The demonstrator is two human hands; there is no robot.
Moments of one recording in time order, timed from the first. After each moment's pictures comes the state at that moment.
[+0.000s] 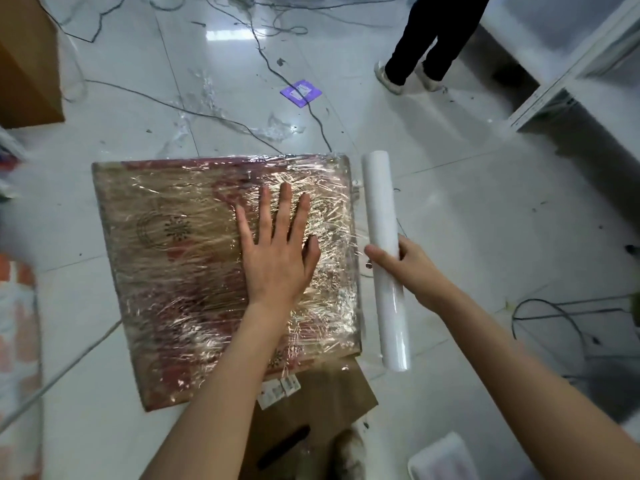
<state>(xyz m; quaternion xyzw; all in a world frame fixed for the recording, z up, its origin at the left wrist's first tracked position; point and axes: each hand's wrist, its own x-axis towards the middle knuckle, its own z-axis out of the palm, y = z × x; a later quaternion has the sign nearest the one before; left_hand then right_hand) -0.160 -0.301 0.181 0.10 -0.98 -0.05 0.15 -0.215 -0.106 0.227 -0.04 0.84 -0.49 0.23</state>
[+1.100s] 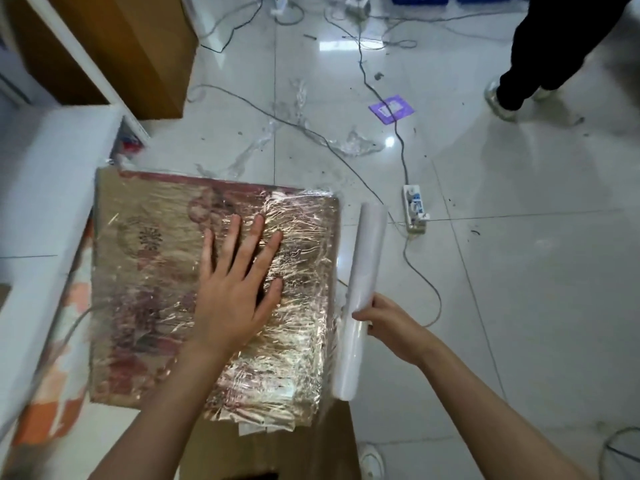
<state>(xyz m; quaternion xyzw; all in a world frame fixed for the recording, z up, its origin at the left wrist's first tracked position) -0.179 -0.303 0.192 0.11 -0.98 0.00 0.19 -0.310 -0.090 0.137 -0.06 0.61 -0.56 0.56</state>
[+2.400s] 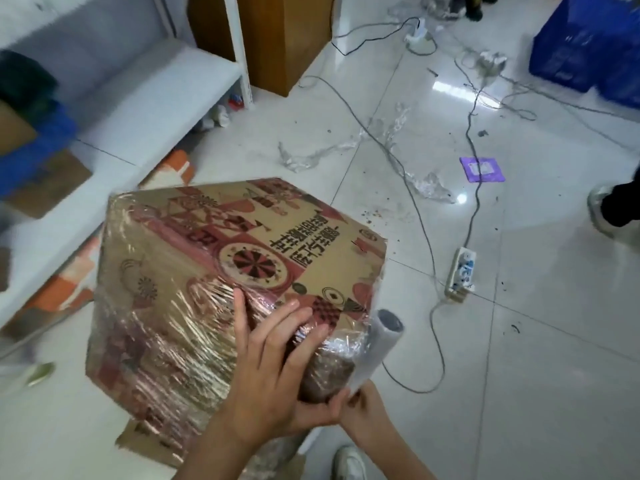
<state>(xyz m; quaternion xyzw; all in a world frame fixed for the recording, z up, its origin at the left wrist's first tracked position) -0.142 -0.193 0.193 0.24 -0.89 -0.03 0.39 -0.252 -0.077 0.114 -0.19 0.65 -0.48 0.55</state>
